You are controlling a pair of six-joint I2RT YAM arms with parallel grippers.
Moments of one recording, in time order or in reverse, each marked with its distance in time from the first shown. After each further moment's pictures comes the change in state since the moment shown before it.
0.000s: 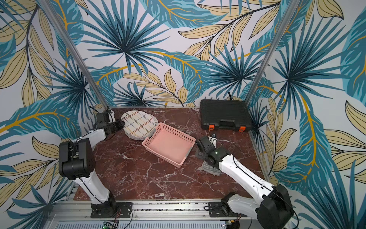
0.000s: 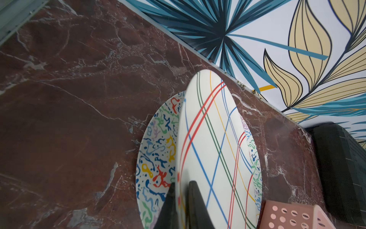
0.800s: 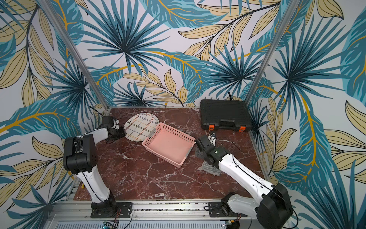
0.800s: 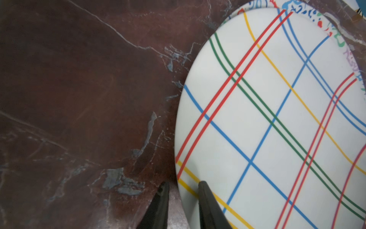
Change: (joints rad) left arm -0.002 0.094 0.025 -0.229 -0.128 0.173; right arm 0.004 0.008 0.014 0.000 0.002 0.000
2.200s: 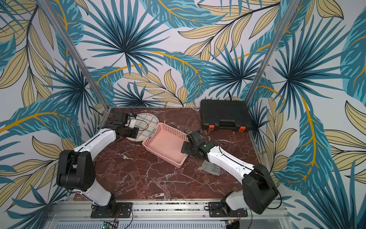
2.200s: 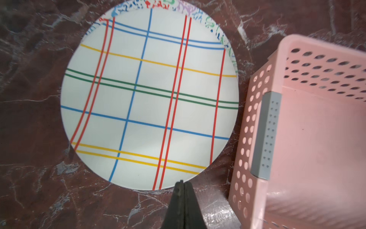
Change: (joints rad) left arm -0.317 -0.246 -0.008 -0.238 -0.084 0.326; right arm 0.002 0.233 0.066 0.223 -0.366 0.058
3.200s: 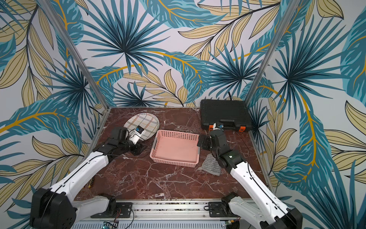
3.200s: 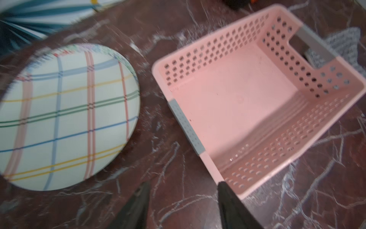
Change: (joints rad) left arm -0.093 -0.559 -0.396 0.121 0.208 0.172; right arm -0.150 -0.458 -0.084 0.017 0.212 -0.303
